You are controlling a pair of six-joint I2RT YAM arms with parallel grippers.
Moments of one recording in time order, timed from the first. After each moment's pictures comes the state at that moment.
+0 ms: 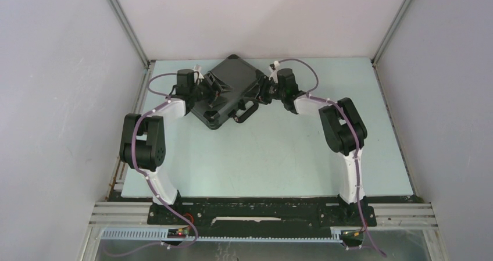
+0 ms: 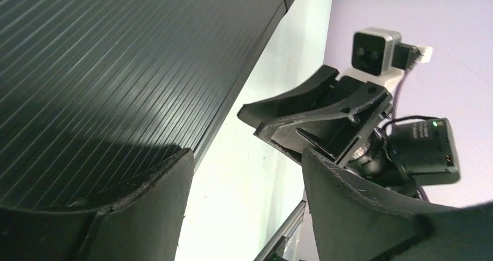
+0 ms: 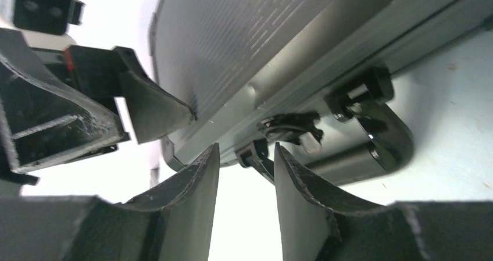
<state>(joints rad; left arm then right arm) -0.13 1.80 1.14 0.09 0.61 -0.94 0.44 2.18 1.44 0.38 -0.60 0.90</state>
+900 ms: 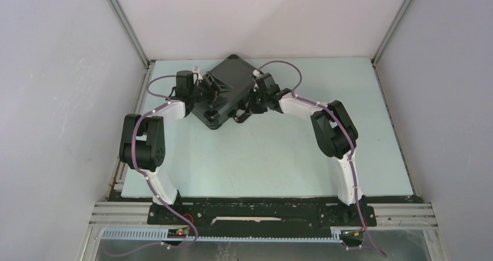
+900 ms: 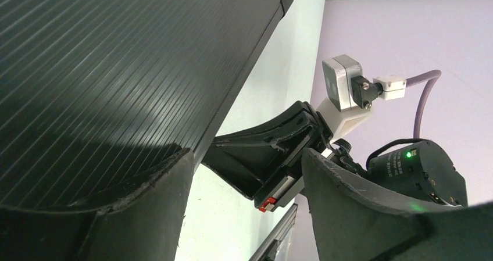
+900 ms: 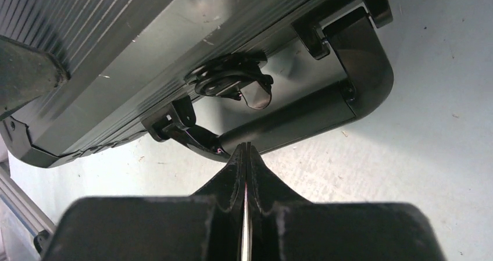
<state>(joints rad) -0.13 1.80 1.11 0.15 0.61 -0.99 0.59 2.17 1.60 -0.21 -0.24 0.53</state>
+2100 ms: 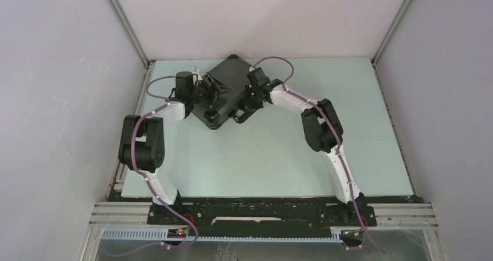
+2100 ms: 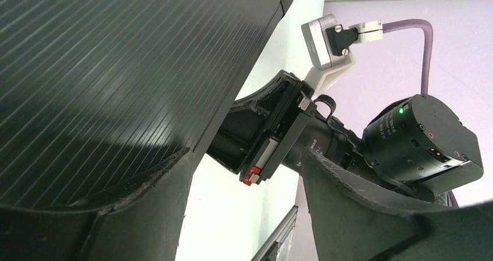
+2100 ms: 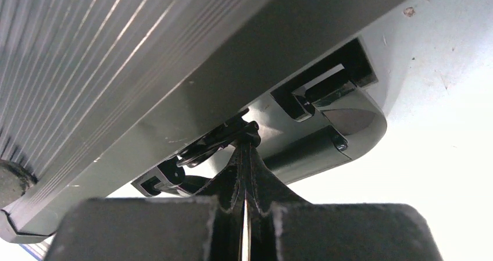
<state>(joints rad) -0.13 1.78 1.09 0.17 0.61 -1.00 0.60 2.37 1.95 -0.50 -0.15 0.58</state>
